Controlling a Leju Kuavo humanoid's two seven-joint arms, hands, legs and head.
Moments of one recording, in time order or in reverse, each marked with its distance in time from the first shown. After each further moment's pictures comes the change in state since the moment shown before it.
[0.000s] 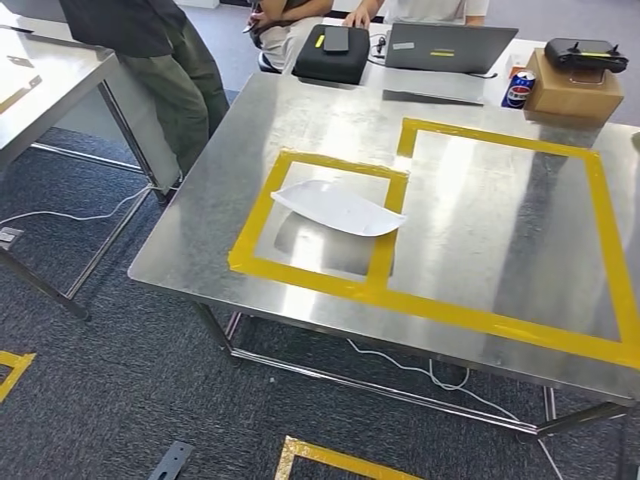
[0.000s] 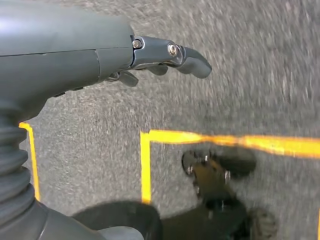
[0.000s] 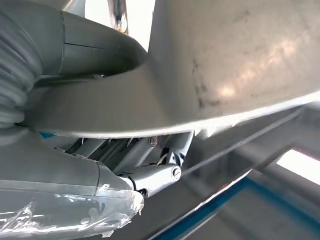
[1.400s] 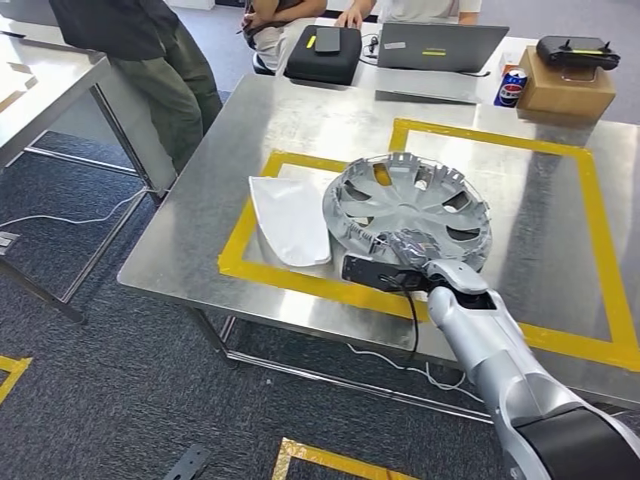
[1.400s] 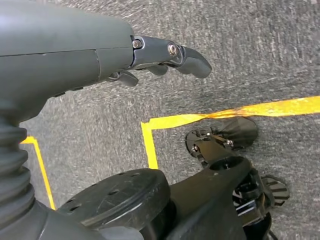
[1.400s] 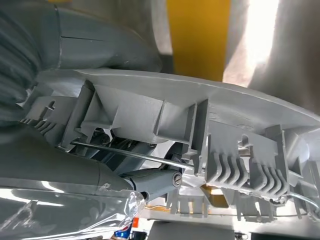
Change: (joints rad) left arm -0.010 0.006 -0.119 0.000 0.019 -0.110 -0.003; right arm -0.240 0.690 0.512 0.860 -0.399 0.282 -0.177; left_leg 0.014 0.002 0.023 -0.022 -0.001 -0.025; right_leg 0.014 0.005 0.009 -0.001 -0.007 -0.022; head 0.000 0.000
